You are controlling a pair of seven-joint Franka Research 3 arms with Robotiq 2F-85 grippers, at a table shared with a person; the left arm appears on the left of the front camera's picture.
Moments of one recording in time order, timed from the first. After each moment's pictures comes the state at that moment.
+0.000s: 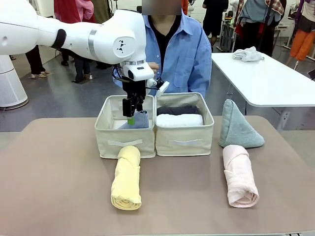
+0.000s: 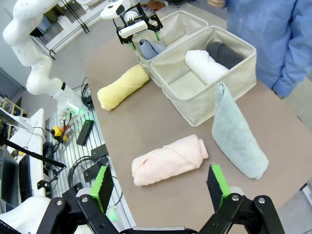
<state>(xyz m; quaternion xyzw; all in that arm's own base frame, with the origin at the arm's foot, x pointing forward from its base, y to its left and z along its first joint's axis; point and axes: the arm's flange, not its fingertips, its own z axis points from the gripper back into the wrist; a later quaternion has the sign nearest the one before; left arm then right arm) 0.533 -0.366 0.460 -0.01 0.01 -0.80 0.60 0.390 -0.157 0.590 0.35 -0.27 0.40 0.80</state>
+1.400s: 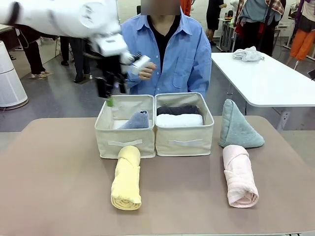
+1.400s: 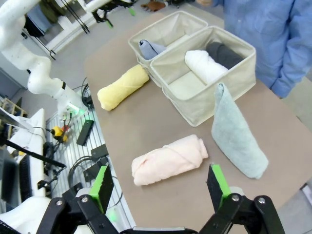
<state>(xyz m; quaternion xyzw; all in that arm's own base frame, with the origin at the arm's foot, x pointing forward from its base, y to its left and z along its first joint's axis) 0.490 -0.259 0.567 0.00 -0.06 -0.81 0.58 0.390 -0.158 0.589 0.35 -0.27 0.40 0.80</state>
